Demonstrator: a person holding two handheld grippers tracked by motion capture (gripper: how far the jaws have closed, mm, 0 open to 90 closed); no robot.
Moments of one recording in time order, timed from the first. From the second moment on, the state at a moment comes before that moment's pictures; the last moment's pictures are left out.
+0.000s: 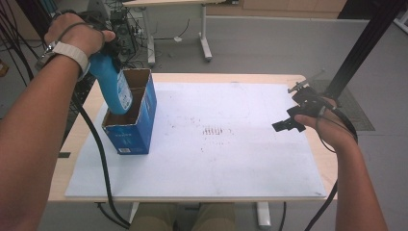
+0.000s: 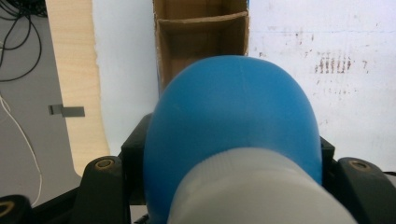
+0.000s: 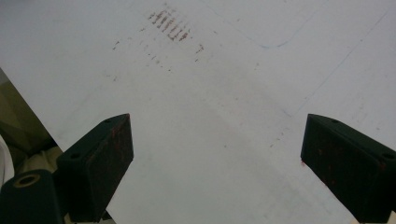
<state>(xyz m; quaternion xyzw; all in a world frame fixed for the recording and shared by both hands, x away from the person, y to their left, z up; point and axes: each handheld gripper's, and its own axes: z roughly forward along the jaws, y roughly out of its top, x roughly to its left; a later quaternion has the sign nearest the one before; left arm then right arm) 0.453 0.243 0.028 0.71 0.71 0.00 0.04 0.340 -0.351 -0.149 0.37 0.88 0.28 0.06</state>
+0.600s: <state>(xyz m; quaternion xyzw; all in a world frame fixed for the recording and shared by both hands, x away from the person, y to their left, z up) 0.462 0.242 0.002 0.71 0.70 0.00 0.04 0.341 -0.352 -0.152 0.38 0.88 0.28 0.06</state>
